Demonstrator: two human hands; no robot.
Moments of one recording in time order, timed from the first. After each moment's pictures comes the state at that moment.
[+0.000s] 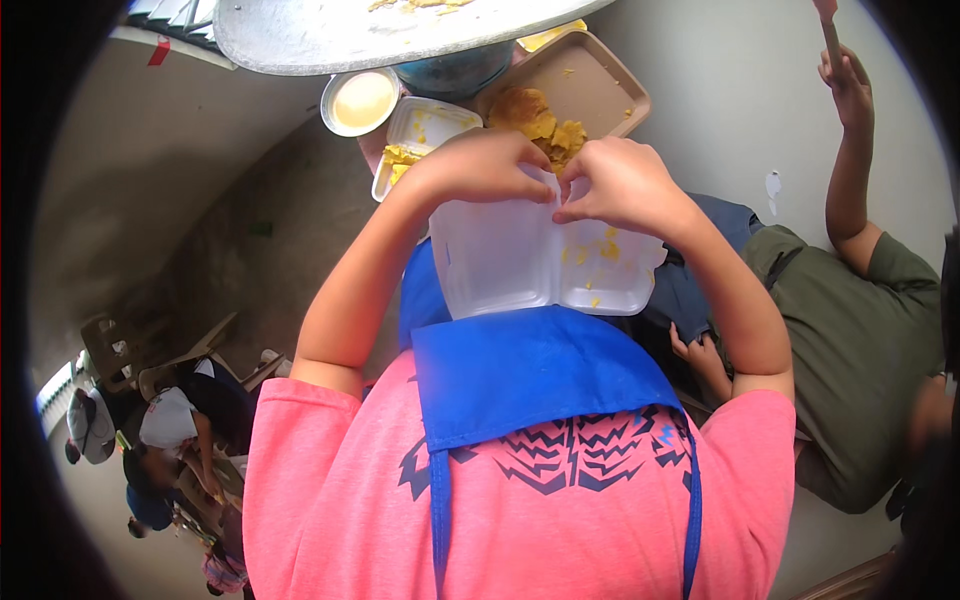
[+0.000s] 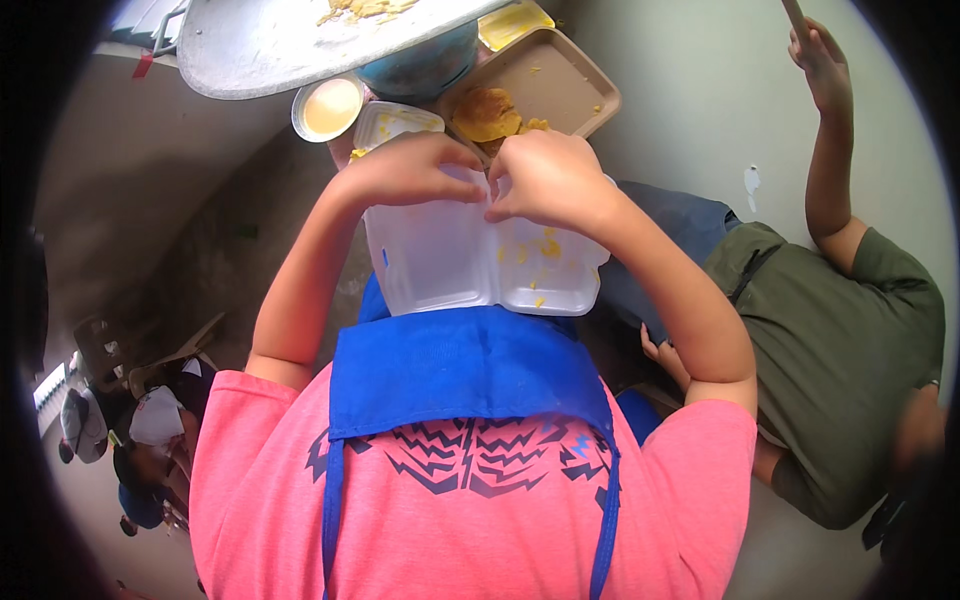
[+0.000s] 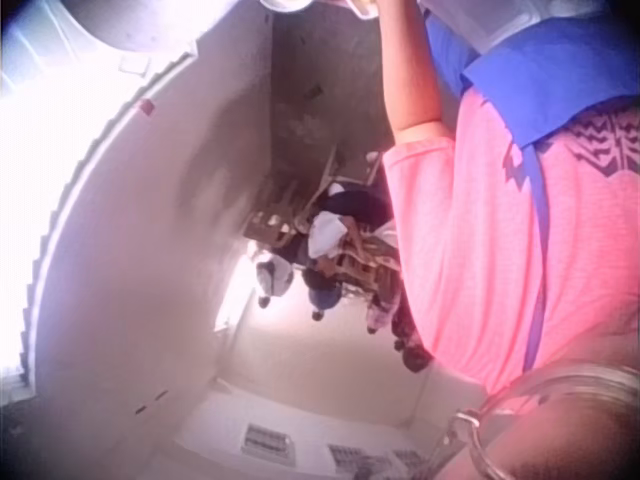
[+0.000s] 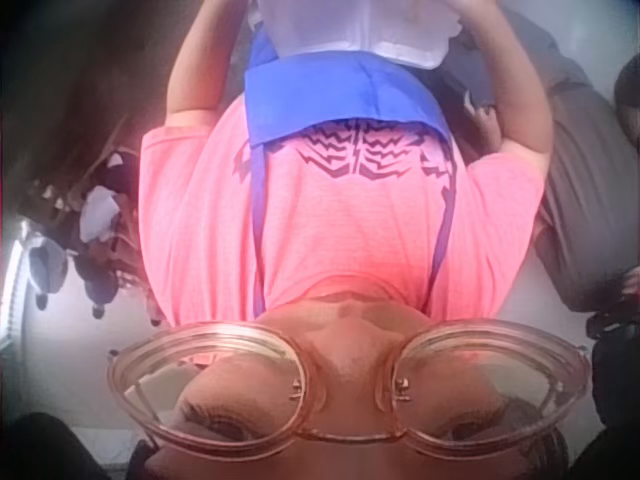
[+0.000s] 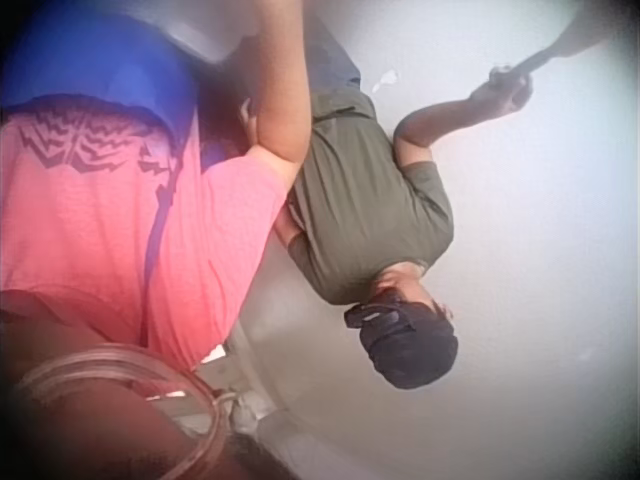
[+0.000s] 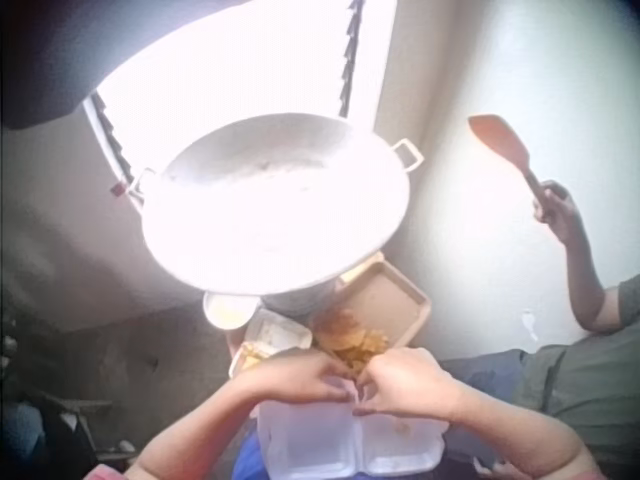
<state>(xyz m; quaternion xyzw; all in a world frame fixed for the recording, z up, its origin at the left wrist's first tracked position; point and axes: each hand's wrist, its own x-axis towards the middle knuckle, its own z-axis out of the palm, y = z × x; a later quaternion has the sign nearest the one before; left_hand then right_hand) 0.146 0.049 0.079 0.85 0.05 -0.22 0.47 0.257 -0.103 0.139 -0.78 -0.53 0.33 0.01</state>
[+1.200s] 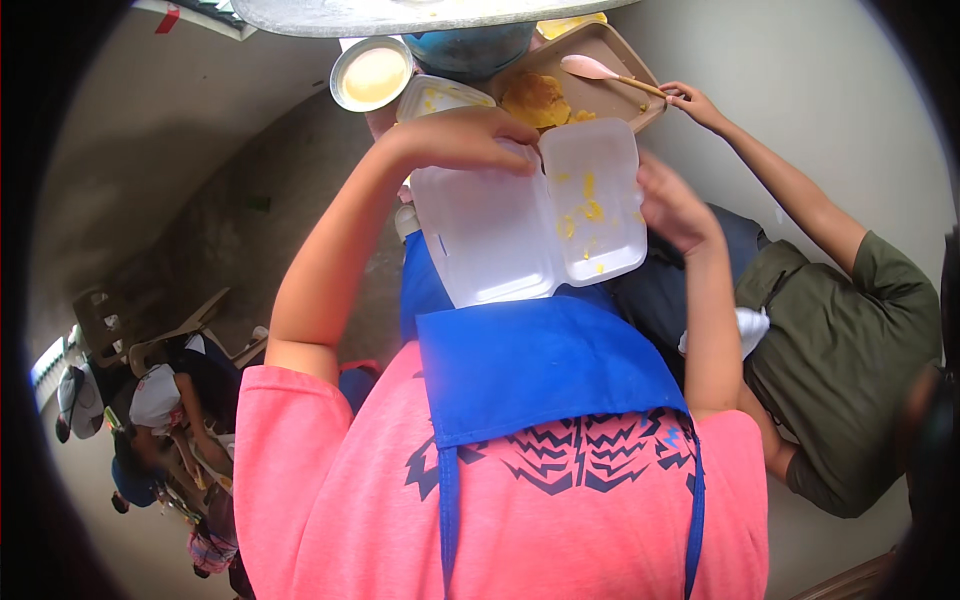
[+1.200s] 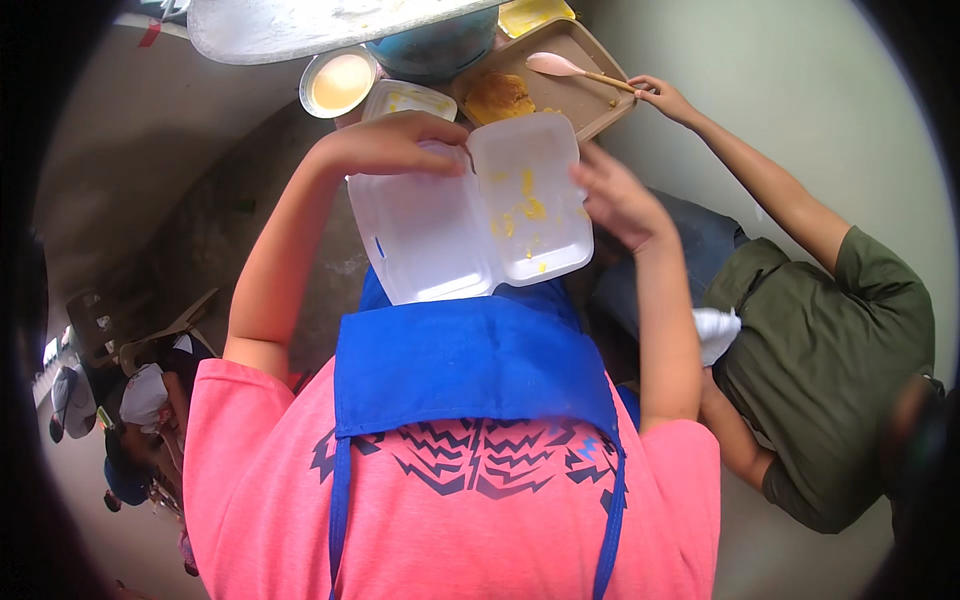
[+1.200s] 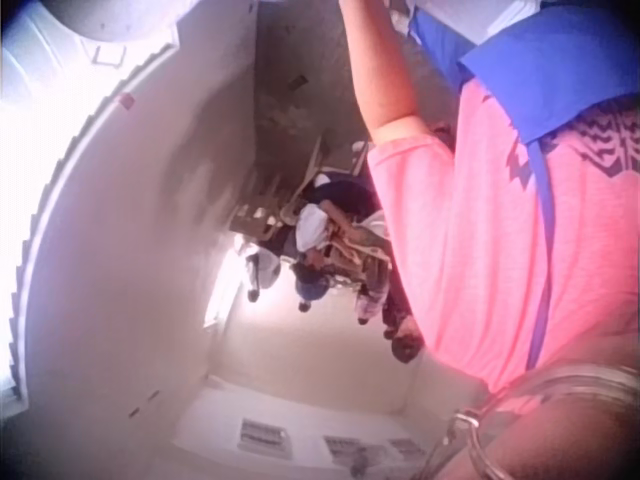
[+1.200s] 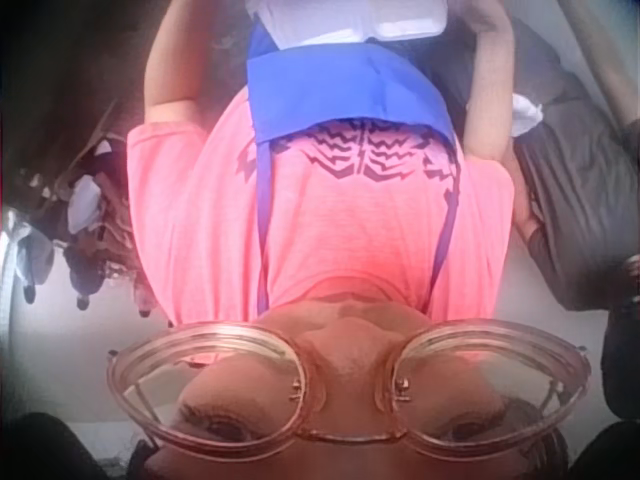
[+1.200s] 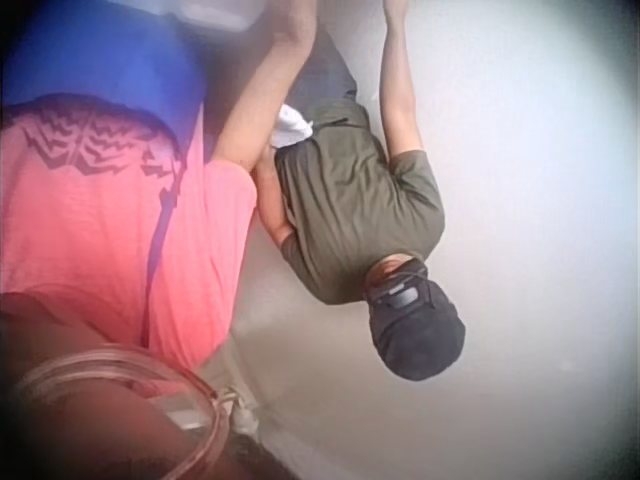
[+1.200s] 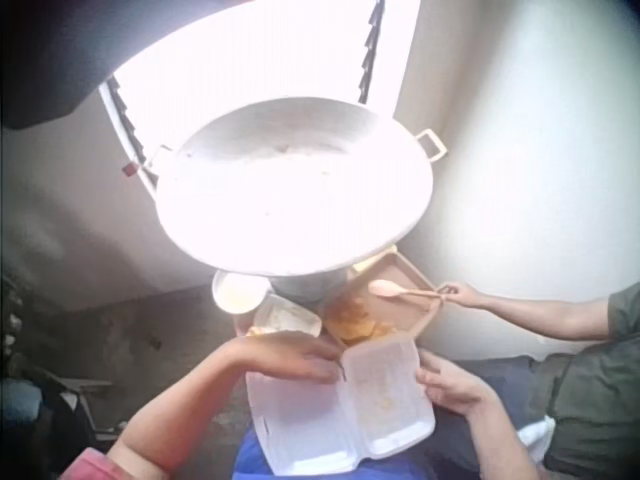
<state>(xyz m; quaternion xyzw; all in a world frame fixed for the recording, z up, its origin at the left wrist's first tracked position) 0.128 0.080 0.071 0.78 0.05 -0.27 0.56 0.283 -0.183 0.053 -0.55 -0.08 0.61 0.57</state>
